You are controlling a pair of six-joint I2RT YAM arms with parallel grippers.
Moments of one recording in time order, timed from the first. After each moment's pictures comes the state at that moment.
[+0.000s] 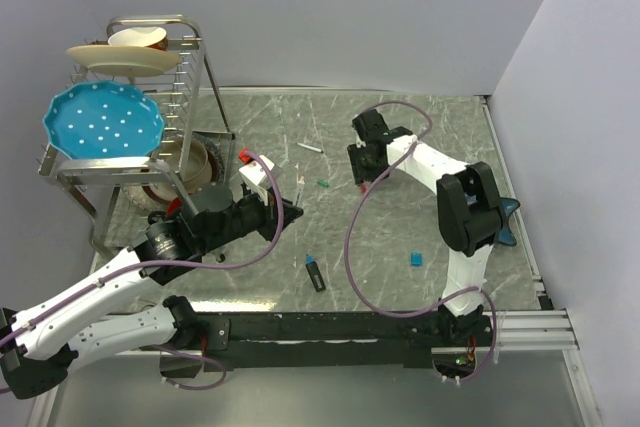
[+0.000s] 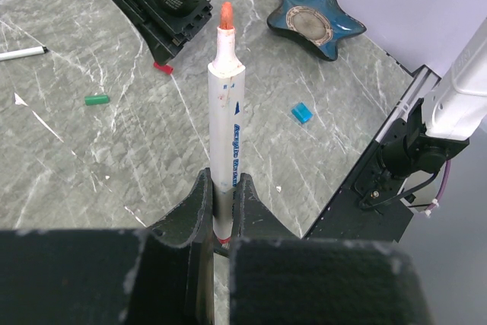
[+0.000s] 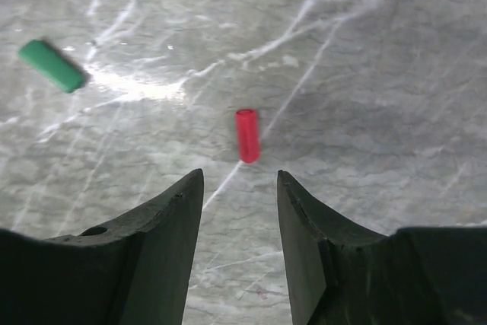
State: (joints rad) left arm -0.94 0.84 0.91 -0.30 0.00 -0.30; right arm 0.43 1.91 1.43 -0.63 0.06 0.19
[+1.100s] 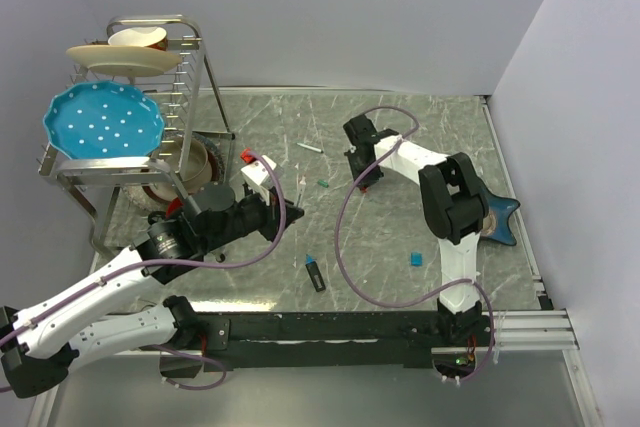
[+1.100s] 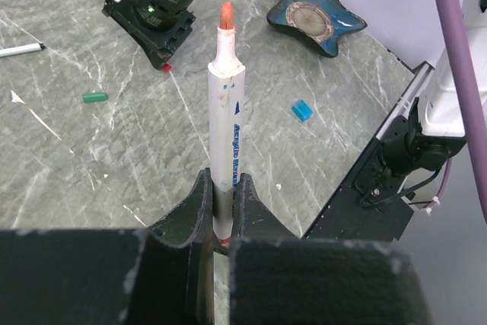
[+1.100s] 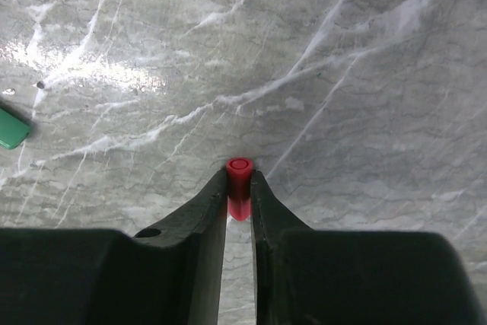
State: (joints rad) left arm -0.94 0.85 0.91 -0.30 0.00 -0.30; right arm 0.45 2.07 1.50 -0.63 0.12 0.18
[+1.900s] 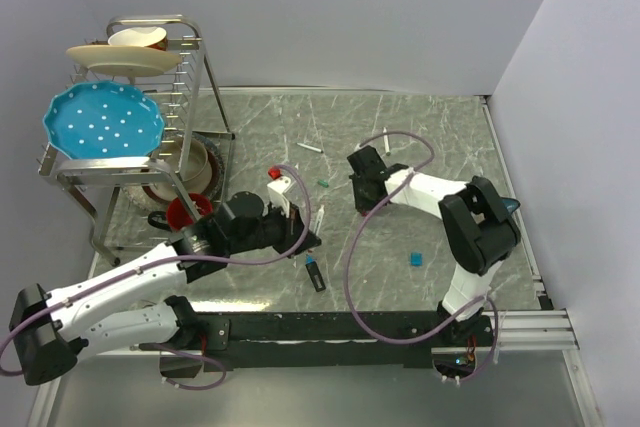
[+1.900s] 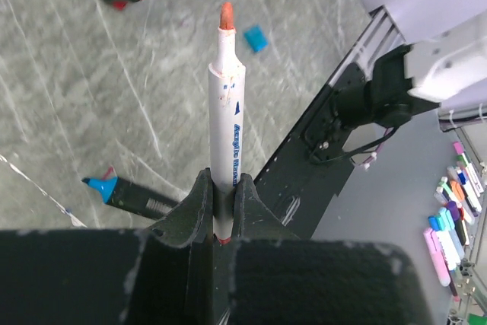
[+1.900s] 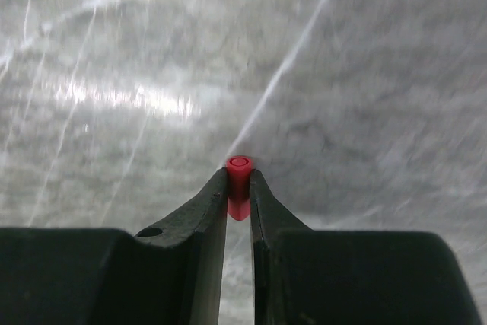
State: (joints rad) left arm -0.95 0.96 0.75 -0.16 0.18 -0.55; right arm 0.54 1.77 1.06 -0.39 0.16 0.37
